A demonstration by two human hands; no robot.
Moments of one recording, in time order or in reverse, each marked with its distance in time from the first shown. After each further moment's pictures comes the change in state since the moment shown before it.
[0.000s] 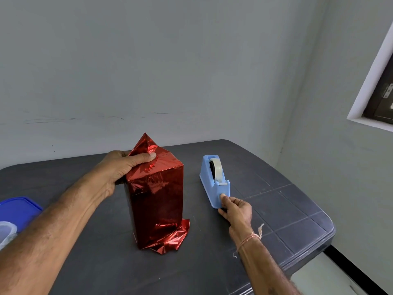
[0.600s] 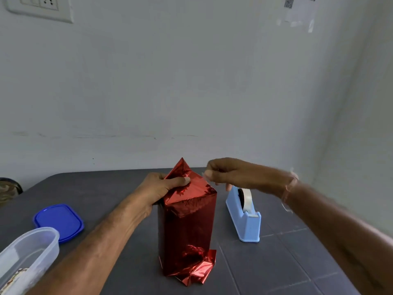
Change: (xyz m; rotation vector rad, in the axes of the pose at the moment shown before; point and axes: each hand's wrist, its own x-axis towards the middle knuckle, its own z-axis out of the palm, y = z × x) left_hand 0.006 -0.006 -0.003 -0.050 -0.034 0.005; right_hand -0.079 -0.201 0.093 -1.095 -1.113 -0.736
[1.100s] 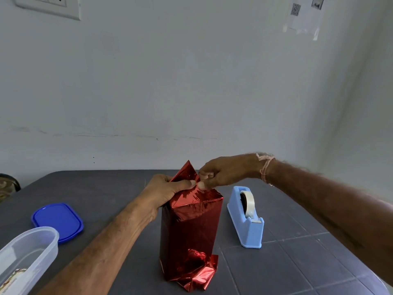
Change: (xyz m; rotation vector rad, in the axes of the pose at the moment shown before) left_hand 0.000 0.001 0.001 0.003 -0.010 0.015; right_hand 0.053 -0.023 -0.008 -0.487 -0.285 0.095
